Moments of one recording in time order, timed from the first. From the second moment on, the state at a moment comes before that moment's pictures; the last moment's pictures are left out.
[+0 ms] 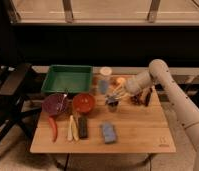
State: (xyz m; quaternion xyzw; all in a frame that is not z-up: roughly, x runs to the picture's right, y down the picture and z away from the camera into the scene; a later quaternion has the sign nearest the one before) arm 0.124 0.042 0.790 -0.23 -0.46 -0.03 0.86
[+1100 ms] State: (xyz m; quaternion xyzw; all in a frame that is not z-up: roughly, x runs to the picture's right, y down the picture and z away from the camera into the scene) arm 0.113 0.039 0.832 -0.21 -0.45 -0.01 0.87
